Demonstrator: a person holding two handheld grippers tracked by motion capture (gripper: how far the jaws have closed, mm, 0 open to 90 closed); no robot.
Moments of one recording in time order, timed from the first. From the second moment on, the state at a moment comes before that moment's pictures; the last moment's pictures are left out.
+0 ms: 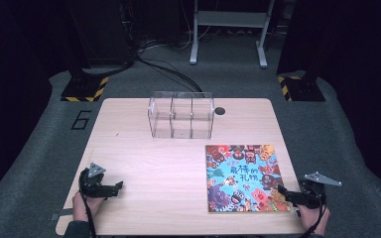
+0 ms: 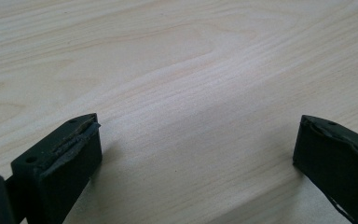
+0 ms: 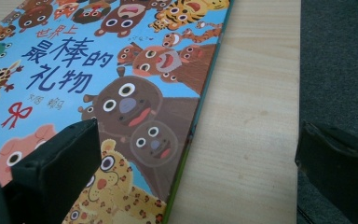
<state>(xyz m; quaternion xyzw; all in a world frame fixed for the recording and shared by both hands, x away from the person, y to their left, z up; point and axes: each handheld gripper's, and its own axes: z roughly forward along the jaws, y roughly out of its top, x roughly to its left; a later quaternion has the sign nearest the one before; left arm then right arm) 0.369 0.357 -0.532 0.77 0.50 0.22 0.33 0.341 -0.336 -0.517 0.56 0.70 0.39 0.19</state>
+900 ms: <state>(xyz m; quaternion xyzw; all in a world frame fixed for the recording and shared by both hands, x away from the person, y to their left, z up) 0.369 0.358 -0.531 0.77 0.50 0.21 0.33 0.374 -0.317 -0.504 0.55 0.75 0.35 0.14</state>
